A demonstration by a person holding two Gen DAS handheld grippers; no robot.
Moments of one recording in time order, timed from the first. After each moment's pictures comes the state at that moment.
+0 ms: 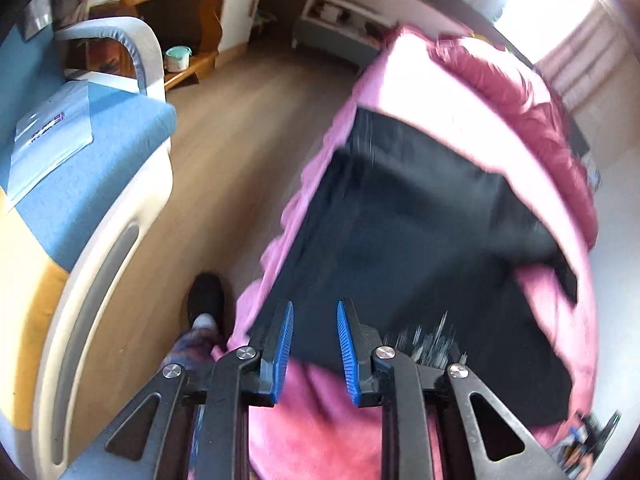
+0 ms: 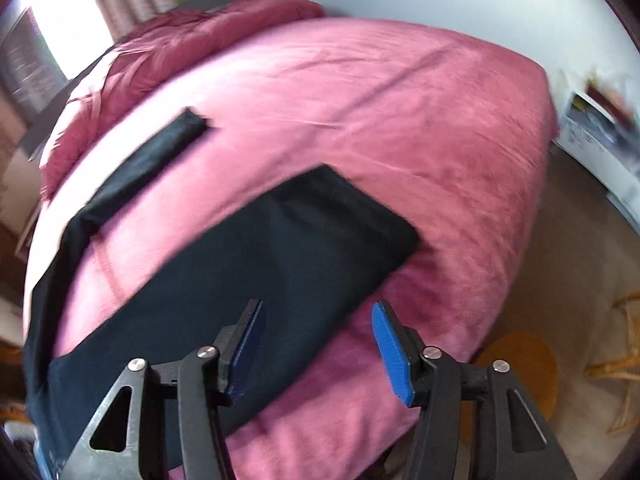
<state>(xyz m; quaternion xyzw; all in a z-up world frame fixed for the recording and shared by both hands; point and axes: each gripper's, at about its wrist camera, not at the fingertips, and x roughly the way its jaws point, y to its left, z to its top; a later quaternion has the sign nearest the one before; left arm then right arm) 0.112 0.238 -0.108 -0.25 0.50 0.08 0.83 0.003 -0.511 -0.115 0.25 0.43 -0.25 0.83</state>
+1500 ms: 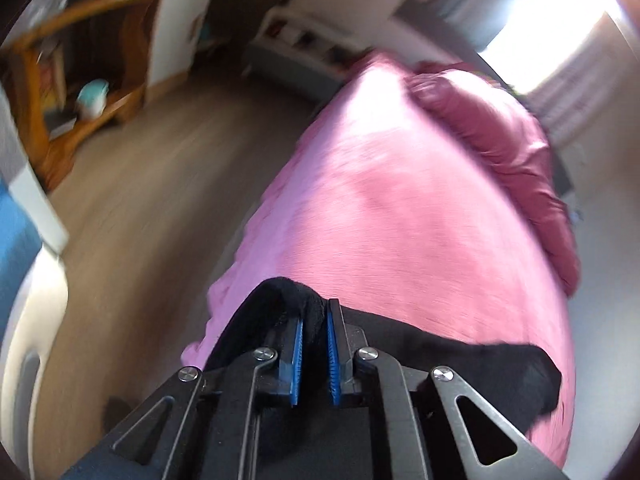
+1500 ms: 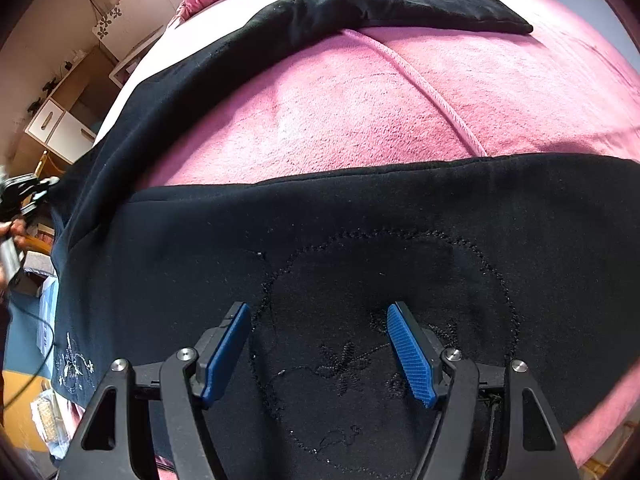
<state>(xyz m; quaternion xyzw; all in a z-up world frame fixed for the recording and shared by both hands) 0.385 0.229 -0.118 -0.26 0.42 0.01 0.87 0.138 -0.279 -0.194 0.16 0.57 -0.02 0.81</state>
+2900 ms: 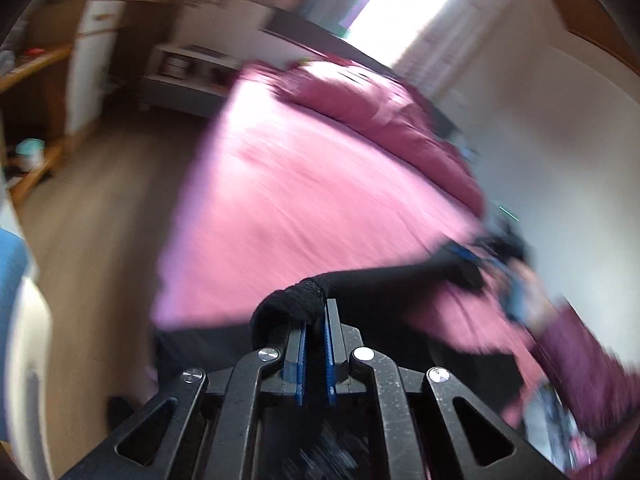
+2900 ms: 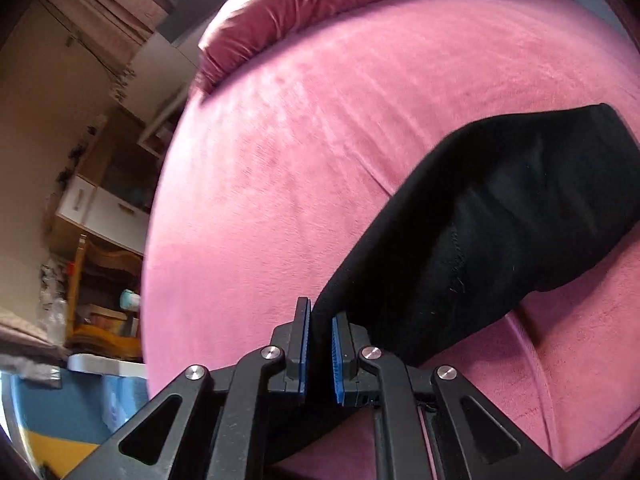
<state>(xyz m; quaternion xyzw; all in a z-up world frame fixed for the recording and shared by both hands) 0.205 0.228 -0.055 -0.21 0.38 -0.14 0.89 0.376 -0.279 -0.100 0.26 0.48 0.06 0.84</state>
